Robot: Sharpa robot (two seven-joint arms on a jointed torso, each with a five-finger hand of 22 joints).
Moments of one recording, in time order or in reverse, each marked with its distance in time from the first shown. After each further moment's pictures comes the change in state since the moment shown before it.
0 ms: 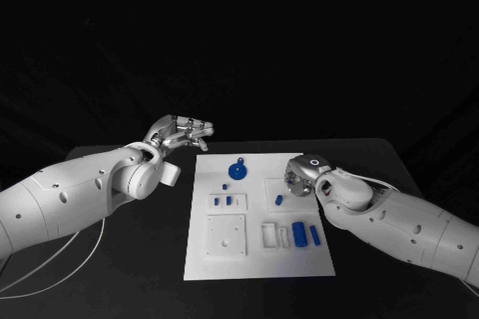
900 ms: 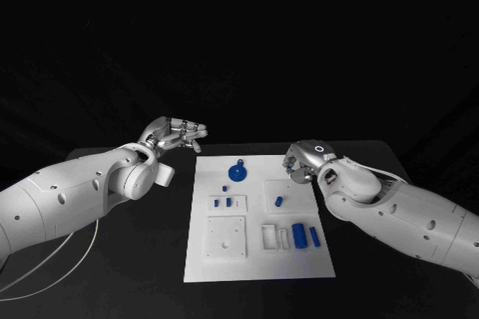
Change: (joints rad) left arm 0.000 0.000 0.000 -0.047 -0.032 -0.003 -0.008; left_hand 0.000 0.000 -0.010 0.000 0.000 -0.016 0.009 0.000 -0.001 -0.008 0.002 0.000 0.000 0.000 0.000 0.000 0.001 0.000 0.004 0.004 0.000 -0.003; right arm 0.012 -0.039 0.071 0.099 -0.007 -0.047 -0.020; right_hand 0.011 0.002 0.008 0.009 -0.001 0.004 -0.004 0.000 0.016 0.005 0.002 0.000 0.000 0.005 -0.004 -0.016 0.030 -0.001 0.023 -0.009 -0.065 0.089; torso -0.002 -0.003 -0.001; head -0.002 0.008
